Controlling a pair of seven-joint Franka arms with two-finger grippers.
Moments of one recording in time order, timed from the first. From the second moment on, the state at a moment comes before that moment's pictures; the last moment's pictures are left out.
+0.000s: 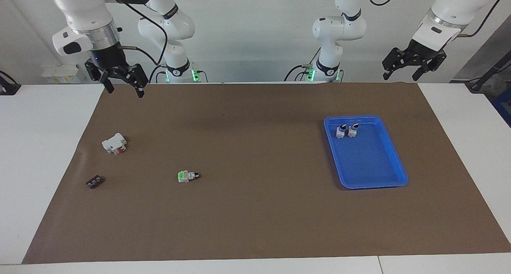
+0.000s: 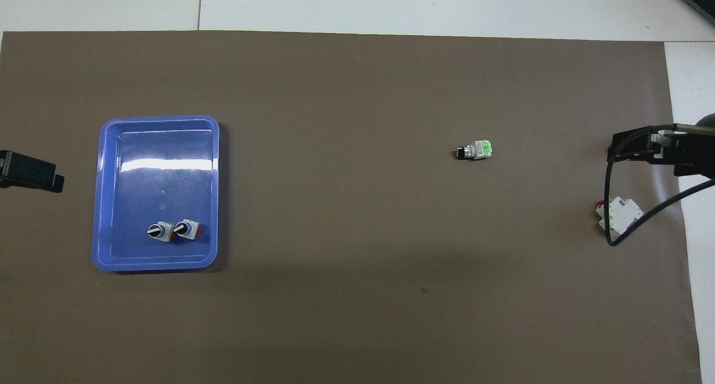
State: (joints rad) left arm -0.05 -0.04 0.02 -1.51 -0.03 1.41 0.05; right arm 0.03 -0.07 0.00 -1.63 -0.03 1.64 0.28
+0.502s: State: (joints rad) left arm -0.05 -0.04 0.02 -1.51 -0.03 1.41 0.05; right arm 0.03 -0.04 0.00 -1.70 -0.03 1.82 0.74
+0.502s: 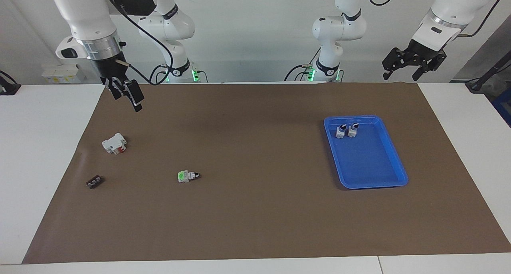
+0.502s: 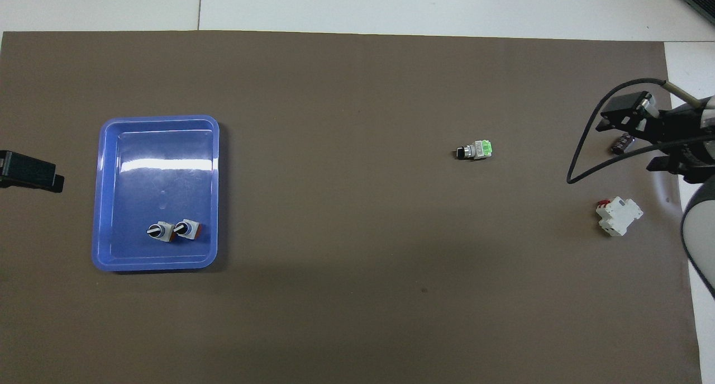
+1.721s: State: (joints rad) left arm -0.05 -0.04 0.02 -1.51 -0.03 1.41 0.05; right arm 0.12 0.42 0.01 -1.74 0.11 2.29 1.52
